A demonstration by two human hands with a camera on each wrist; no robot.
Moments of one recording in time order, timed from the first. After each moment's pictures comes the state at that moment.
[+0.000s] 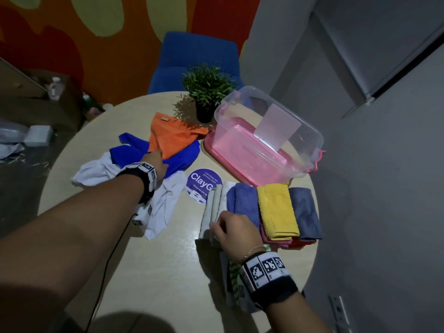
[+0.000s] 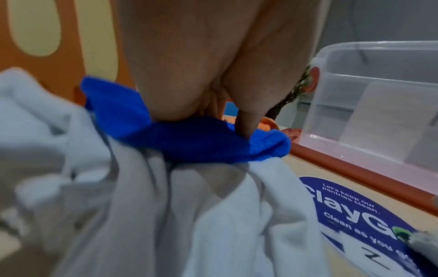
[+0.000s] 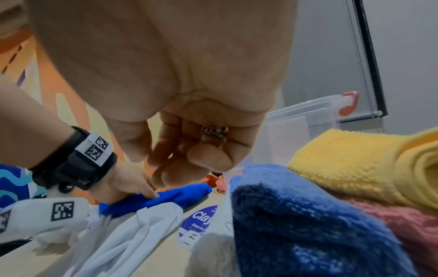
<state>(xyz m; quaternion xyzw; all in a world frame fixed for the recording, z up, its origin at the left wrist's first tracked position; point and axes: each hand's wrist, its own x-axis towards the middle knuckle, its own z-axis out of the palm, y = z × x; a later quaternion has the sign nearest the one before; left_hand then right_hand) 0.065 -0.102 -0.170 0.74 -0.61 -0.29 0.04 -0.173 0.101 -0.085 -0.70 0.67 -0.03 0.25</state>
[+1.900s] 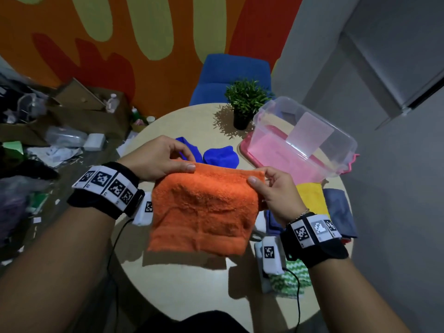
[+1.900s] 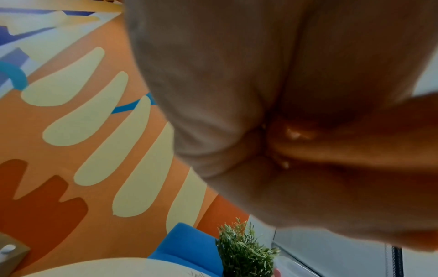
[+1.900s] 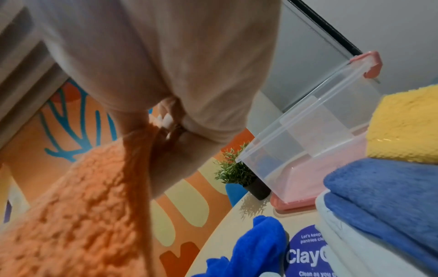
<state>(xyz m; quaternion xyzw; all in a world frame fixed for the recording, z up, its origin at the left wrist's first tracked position) 0.154 0.040 0.016 0.52 -0.72 -0.40 0.23 -0.142 0.086 -0.012 -0.50 0.53 -0.39 0.56</state>
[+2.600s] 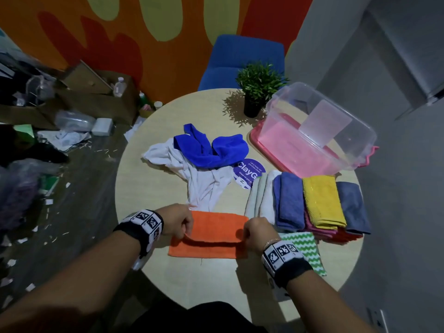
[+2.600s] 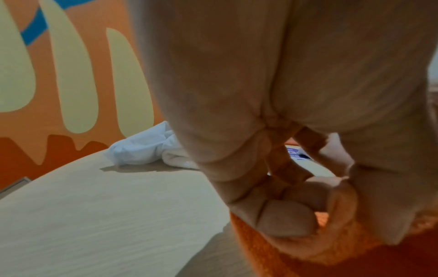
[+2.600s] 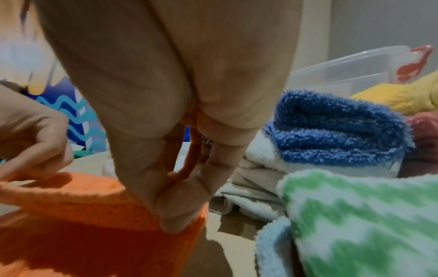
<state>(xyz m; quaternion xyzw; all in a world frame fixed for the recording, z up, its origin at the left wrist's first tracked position) 0.142 0.107 -0.147 0.51 -0.73 -0.44 -0.13 -0.134 0.123 -0.159 -0.72 0.62 0.17 0.27</state>
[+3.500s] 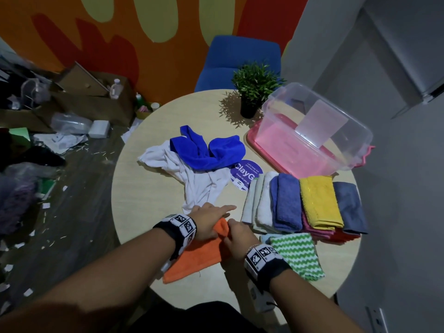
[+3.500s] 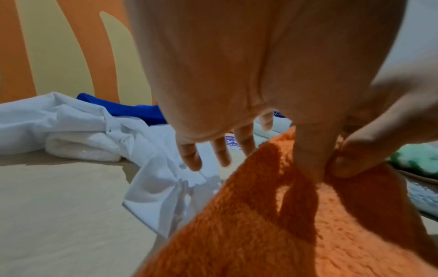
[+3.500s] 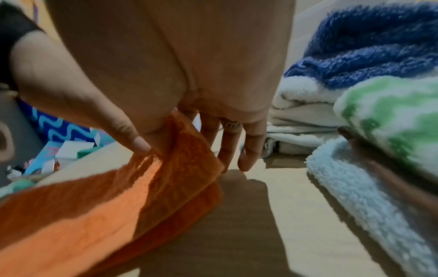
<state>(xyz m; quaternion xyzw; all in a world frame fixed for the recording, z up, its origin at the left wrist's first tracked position) 0.058 0.099 -0.161 0.47 -0.81 -0.33 -0.11 -0.103 0.141 -0.175 -0.72 0.61 0.03 0.34</state>
